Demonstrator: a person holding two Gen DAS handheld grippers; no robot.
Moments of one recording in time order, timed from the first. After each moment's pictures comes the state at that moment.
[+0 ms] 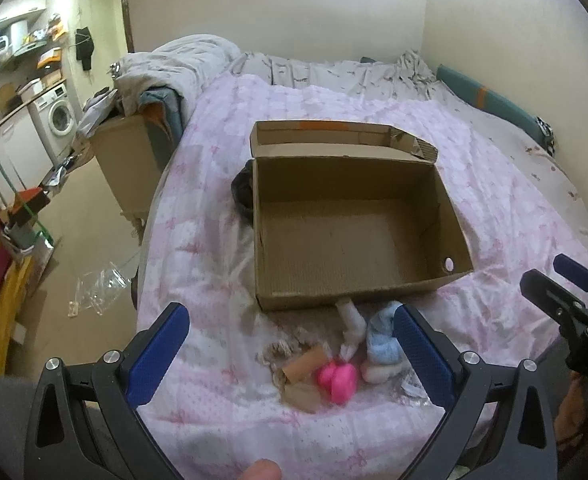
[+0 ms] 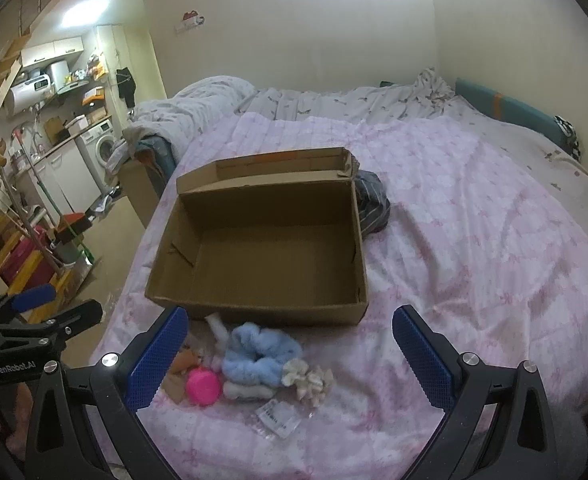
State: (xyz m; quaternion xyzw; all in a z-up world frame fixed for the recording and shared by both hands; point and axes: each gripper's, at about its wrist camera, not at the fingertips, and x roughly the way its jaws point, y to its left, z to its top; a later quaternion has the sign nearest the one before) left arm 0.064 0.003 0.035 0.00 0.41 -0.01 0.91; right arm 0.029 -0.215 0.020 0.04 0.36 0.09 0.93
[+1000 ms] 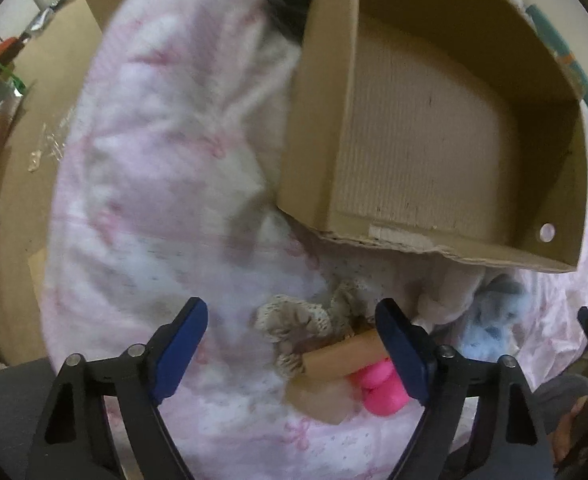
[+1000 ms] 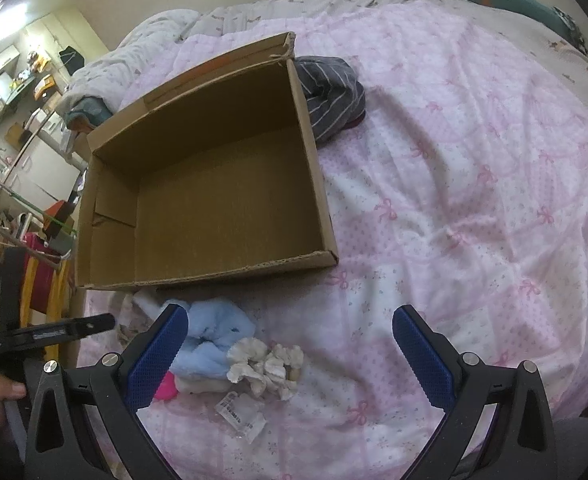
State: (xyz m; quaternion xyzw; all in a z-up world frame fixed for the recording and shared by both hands) left arm 0.166 0.042 -0.140 -0.12 0.67 0.02 0.73; right arm 0.103 -0.257 -0.078 0.12 0.52 0.07 0.84
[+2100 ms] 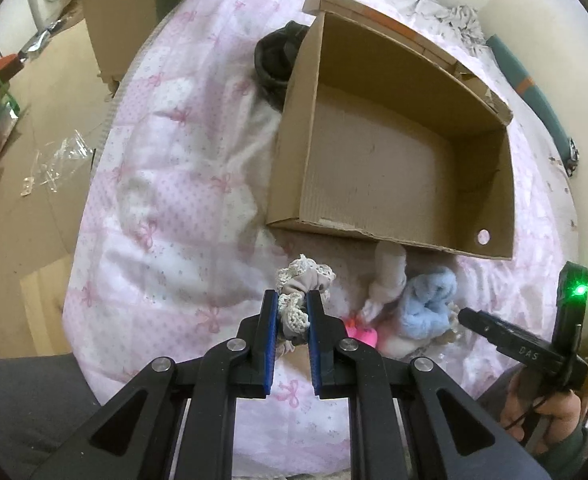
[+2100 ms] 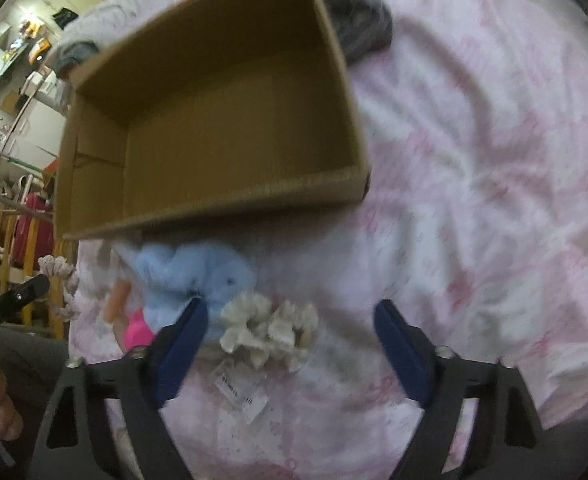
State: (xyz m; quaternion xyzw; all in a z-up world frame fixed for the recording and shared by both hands) left arm 0.119 0.058 -0.060 -0.15 0.59 -0.02 0.79; right arm 0.111 -0.240 -0.135 0.13 0.63 0.11 0.76
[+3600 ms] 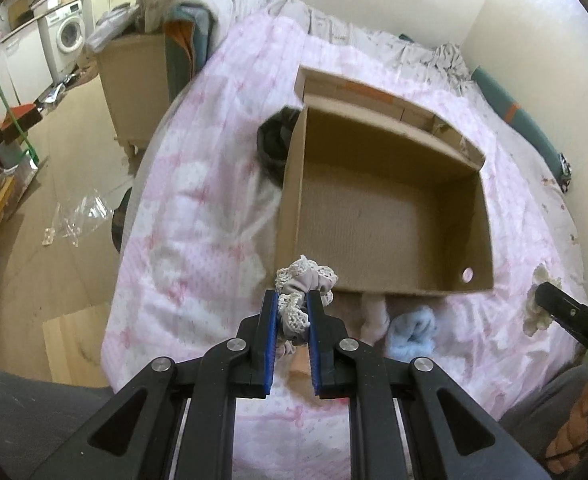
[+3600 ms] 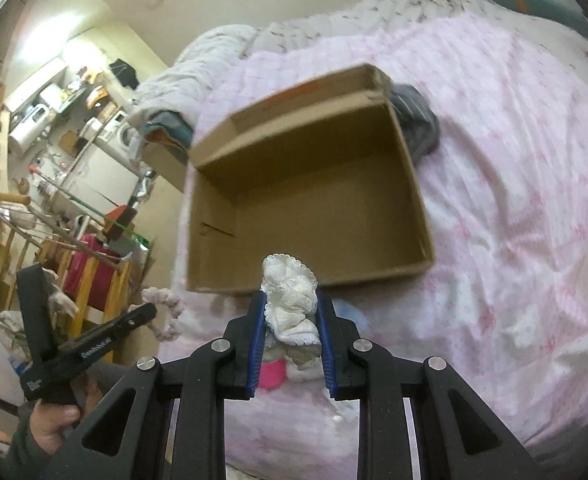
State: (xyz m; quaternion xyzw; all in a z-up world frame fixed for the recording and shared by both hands) left arm 0.101 0.055 0.008 -0.11 0.49 0.00 0.86; right arm 0.080 -0.220 0.007 0.18 0.48 0.18 0.84
